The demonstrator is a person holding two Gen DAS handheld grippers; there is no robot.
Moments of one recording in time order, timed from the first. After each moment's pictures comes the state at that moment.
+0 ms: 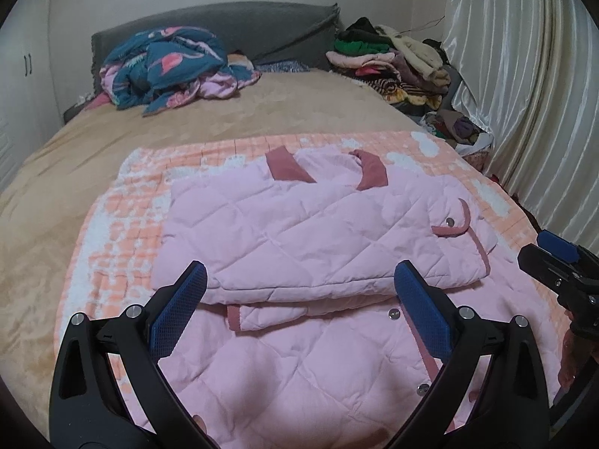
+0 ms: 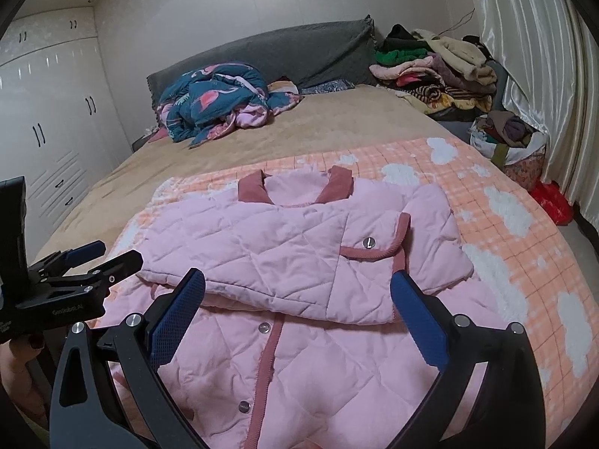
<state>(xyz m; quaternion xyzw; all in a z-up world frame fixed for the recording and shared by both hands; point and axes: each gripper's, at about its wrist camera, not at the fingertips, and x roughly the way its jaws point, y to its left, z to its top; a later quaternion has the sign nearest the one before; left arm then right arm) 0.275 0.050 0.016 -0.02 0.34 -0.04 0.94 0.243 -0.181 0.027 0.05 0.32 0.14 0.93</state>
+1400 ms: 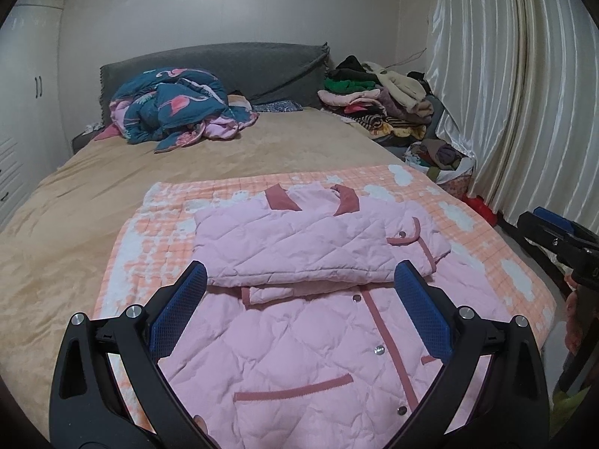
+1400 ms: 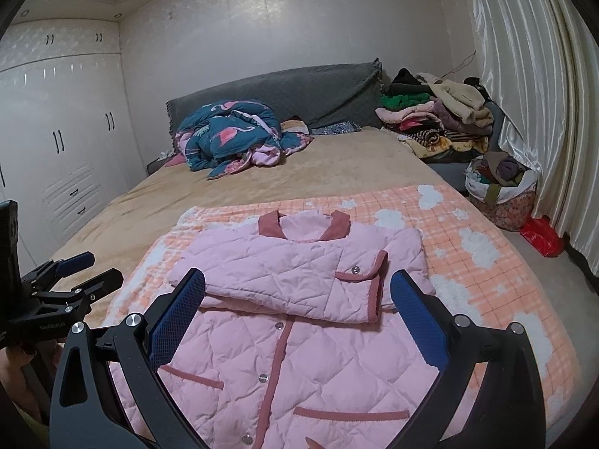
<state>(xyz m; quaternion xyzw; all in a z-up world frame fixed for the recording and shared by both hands) 0.159 0.043 0.083 -0.01 0.28 -0.05 0.96 0.145 -0.204 0.110 0.03 0.25 0.15 0.96</state>
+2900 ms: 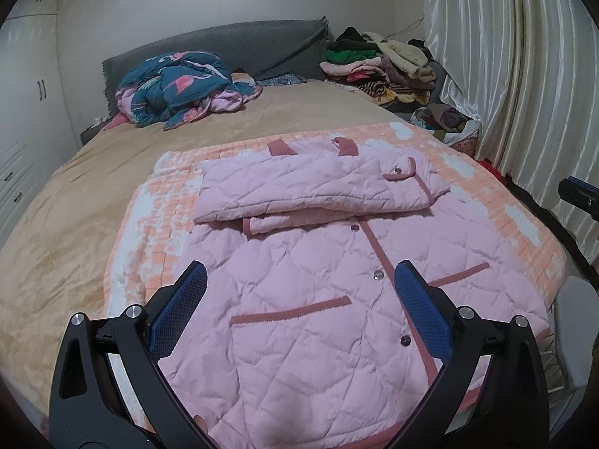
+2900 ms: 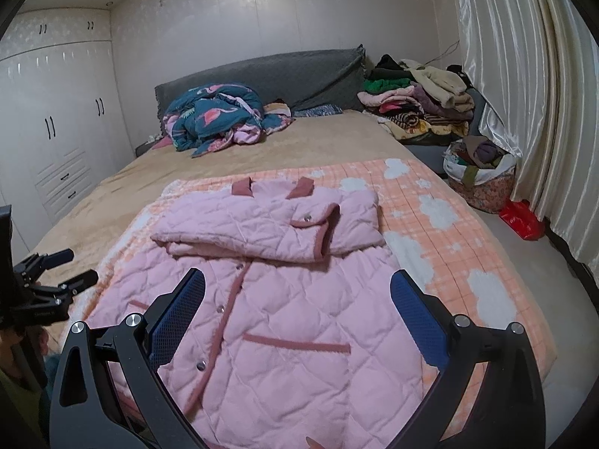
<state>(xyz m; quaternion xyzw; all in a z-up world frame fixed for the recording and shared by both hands) 0.097 0.020 0.038 0.03 0.32 -0.03 0.95 0.077 -0.273 0.076 0.02 0.28 0.13 0.95</state>
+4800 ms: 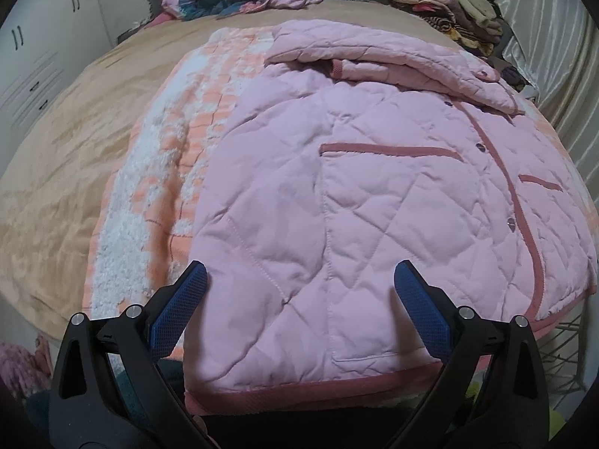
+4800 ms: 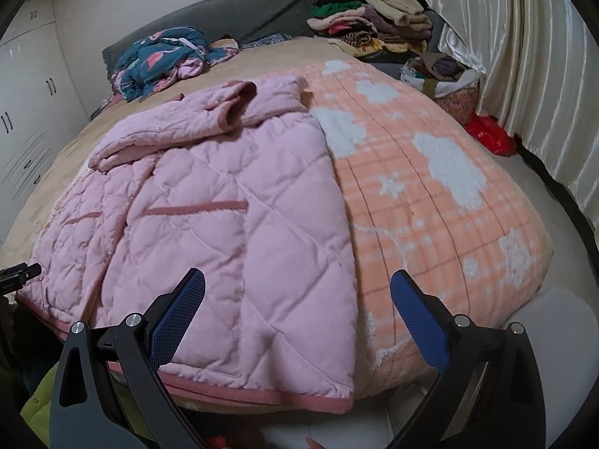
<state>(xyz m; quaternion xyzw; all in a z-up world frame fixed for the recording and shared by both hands) 0.059 0.100 -0.080 -0.04 0.47 0.06 0.88 0.051 -0.365 -0.062 0.05 0.41 0.06 0.91</state>
